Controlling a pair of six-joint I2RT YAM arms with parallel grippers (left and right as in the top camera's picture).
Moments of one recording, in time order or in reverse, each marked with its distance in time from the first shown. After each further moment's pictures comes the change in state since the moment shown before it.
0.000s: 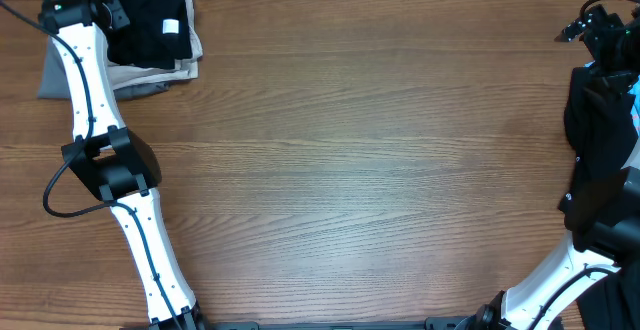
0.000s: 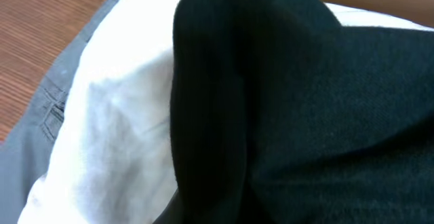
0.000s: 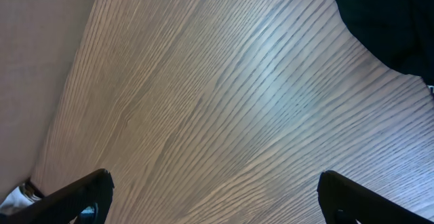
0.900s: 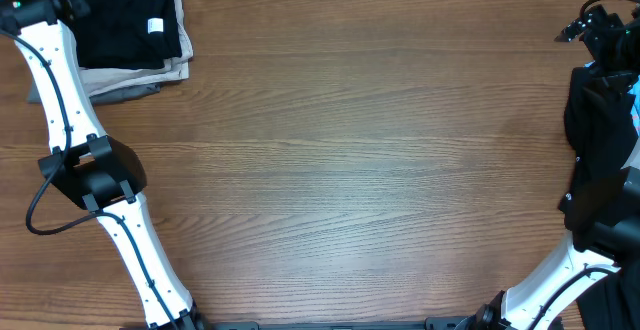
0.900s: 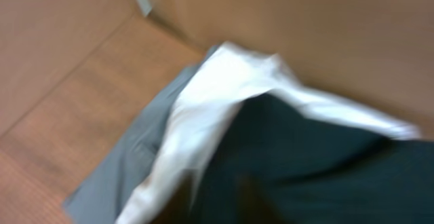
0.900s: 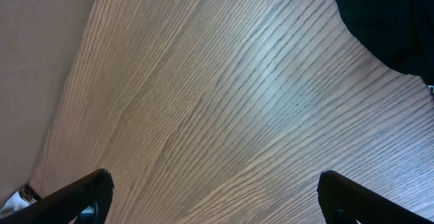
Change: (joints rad) left arm 0.051 -0.130 -0.012 0.025 -0.070 -0.026; right arm 0.000 0.000 0.000 0.000 0.000 0.000
